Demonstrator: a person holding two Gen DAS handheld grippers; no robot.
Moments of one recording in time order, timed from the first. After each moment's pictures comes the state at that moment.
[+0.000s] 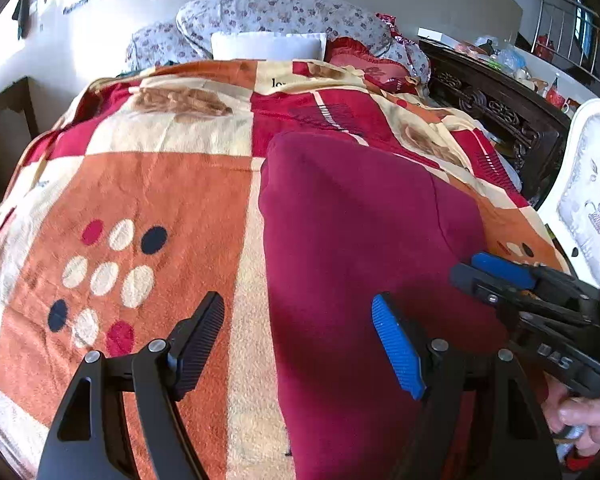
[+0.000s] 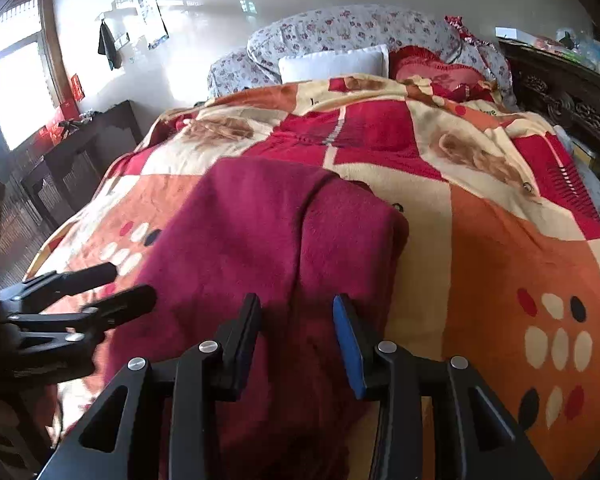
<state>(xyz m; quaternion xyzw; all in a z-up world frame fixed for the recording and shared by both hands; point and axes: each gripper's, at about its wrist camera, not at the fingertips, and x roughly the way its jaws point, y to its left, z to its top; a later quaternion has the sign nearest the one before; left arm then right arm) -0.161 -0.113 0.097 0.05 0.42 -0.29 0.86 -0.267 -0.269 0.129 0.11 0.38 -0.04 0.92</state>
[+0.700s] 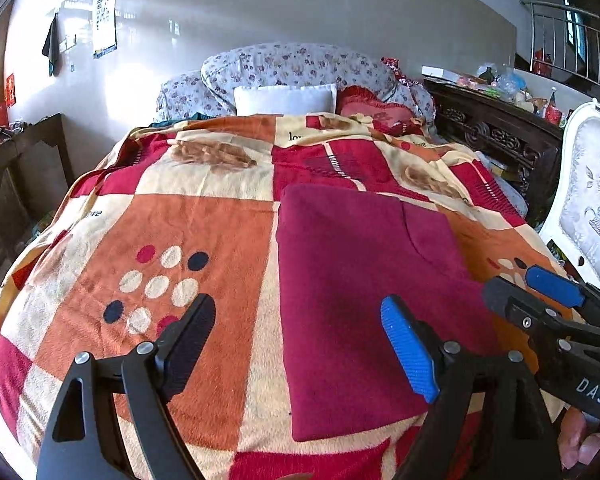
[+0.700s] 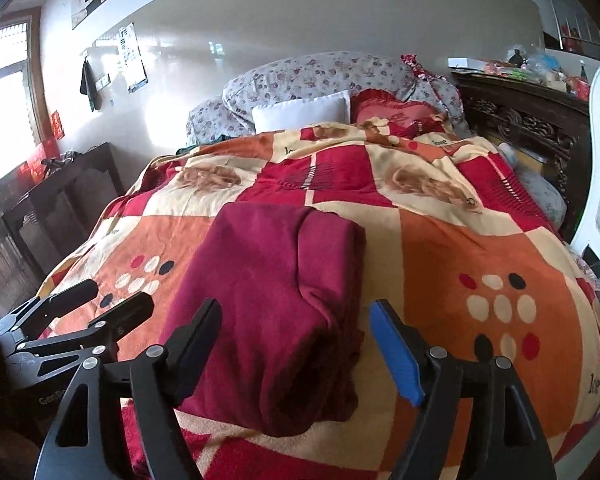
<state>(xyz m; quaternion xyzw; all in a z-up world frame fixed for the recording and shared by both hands) -0.228 -0.085 0.140 0.05 0.33 -0.25 0.91 -0.332 -0.235 0.177 0.10 0.31 -0.13 0.94</state>
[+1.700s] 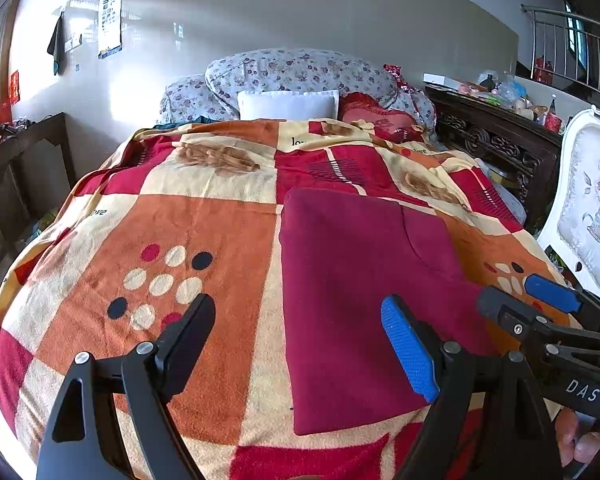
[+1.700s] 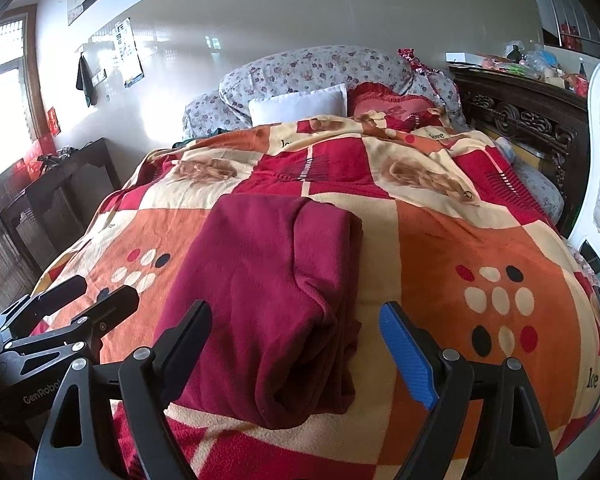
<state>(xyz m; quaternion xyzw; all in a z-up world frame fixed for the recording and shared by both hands) -0.232 -0.079 0.143 0.04 0.33 -0.25 0.91 -0.329 -0.236 0.171 0.11 0.33 -0.12 0.93</state>
